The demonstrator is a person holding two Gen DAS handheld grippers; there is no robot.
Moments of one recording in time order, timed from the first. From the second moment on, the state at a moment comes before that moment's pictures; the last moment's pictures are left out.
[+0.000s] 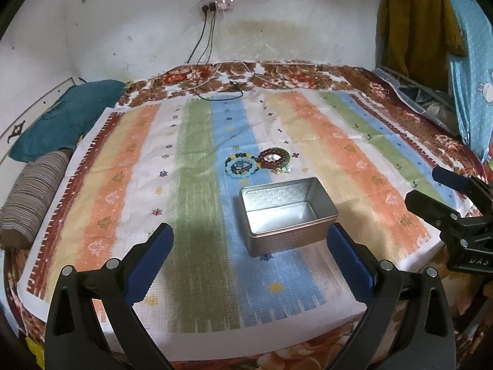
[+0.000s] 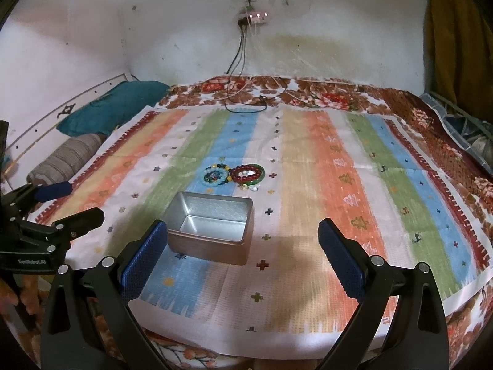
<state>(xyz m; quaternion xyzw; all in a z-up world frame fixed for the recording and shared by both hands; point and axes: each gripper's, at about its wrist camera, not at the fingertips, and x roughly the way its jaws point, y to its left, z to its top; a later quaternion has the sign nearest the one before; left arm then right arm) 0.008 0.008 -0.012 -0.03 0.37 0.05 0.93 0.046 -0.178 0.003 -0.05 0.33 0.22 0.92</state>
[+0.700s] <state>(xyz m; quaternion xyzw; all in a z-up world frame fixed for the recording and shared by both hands) 0.009 0.009 -0.013 -0.03 0.38 0.06 0.92 0.049 -0.179 0.000 -0.05 0.34 0.22 0.92</state>
